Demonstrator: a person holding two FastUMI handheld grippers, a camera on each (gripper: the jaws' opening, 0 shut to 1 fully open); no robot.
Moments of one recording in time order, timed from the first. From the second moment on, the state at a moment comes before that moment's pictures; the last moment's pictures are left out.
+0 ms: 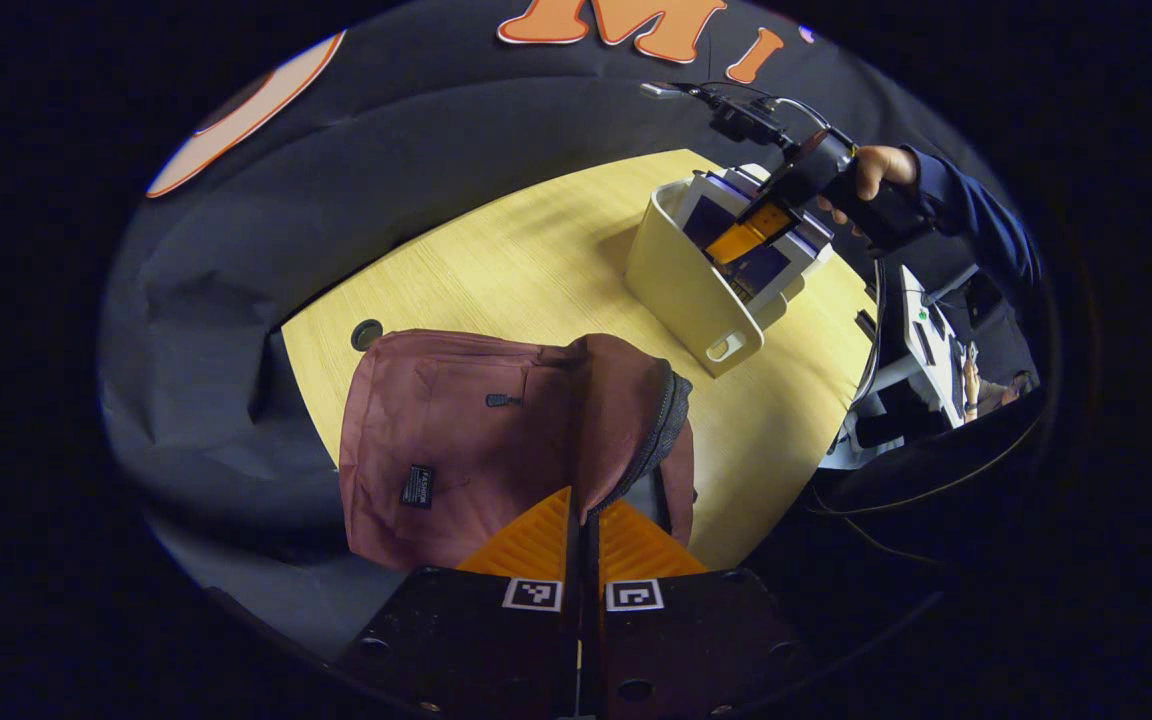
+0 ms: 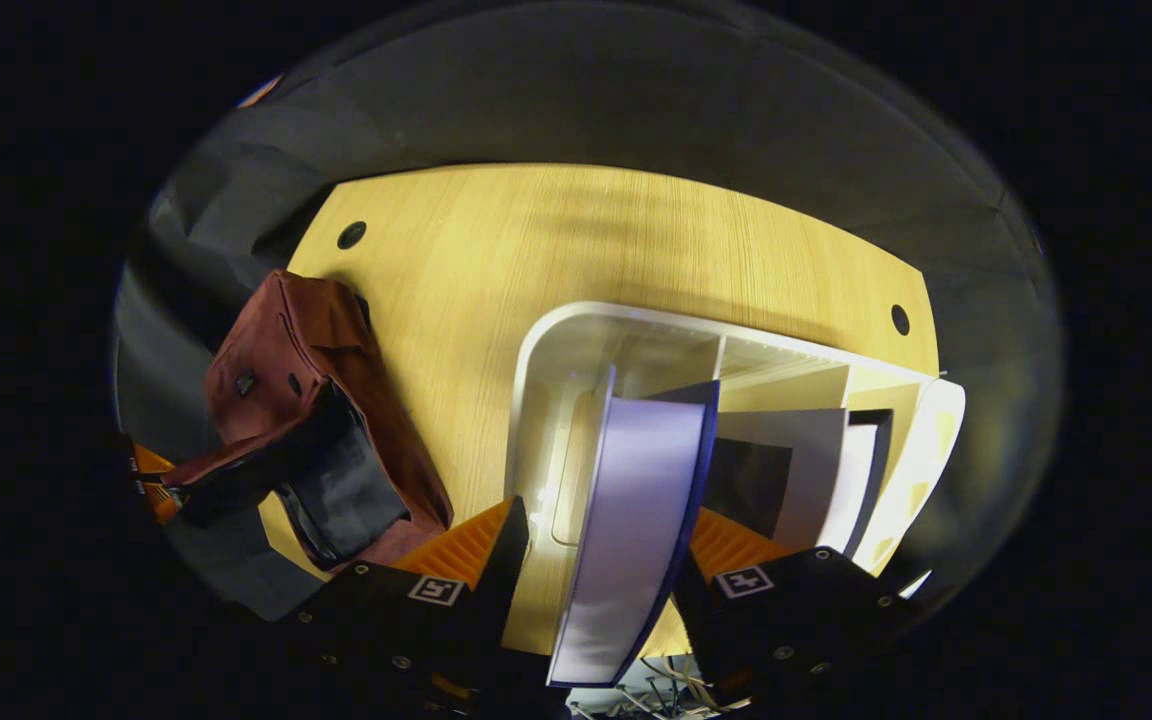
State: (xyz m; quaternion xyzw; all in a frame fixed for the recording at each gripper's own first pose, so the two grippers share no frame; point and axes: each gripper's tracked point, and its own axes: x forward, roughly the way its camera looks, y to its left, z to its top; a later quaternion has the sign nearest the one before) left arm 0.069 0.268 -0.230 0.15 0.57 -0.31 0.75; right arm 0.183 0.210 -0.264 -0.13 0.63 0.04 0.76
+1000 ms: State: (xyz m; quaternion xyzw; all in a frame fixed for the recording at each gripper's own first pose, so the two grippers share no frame) left arm 0.069 0.272 -0.226 0.15 0.56 -0.32 0.75; right arm 0.147 0.202 -0.164 -0.08 0.60 0.04 0.80
